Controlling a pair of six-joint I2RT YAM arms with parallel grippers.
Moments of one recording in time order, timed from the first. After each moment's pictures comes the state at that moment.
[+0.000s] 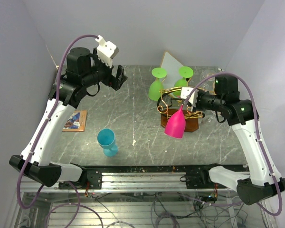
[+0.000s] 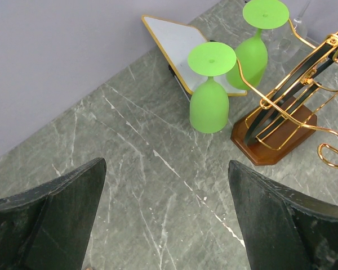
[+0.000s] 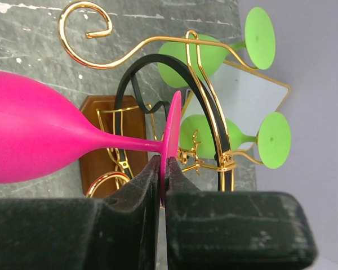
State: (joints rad) left arm -0.41 1.32 1.65 -0.60 0.29 0.17; right arm 0.28 1.11 1.43 -0.99 -0.53 -1.14
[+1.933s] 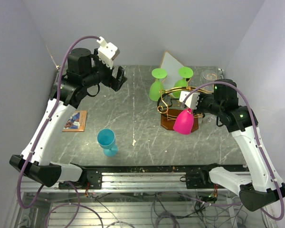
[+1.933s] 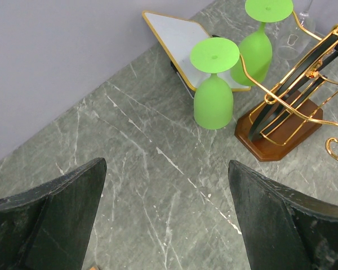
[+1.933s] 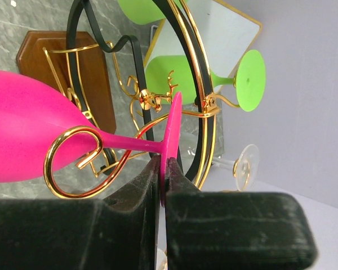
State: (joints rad) left arm -0.41 1.32 1.64 -0.60 0.29 0.20; right arm 0.32 1.03 1.33 -0.91 -0.21 -1.21
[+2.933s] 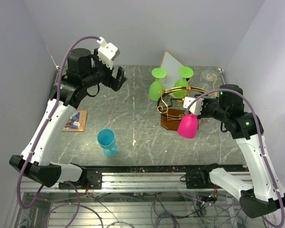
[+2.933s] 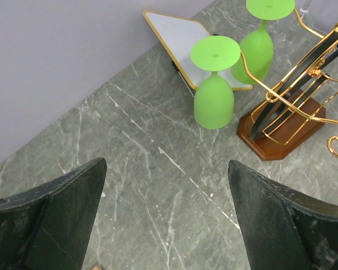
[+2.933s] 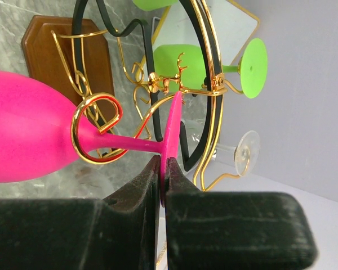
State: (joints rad) left arm -0.41 1.32 1.64 -0.60 0.29 0.21; right arm 0.29 0.96 1.30 -0.96 -0.22 -1.26
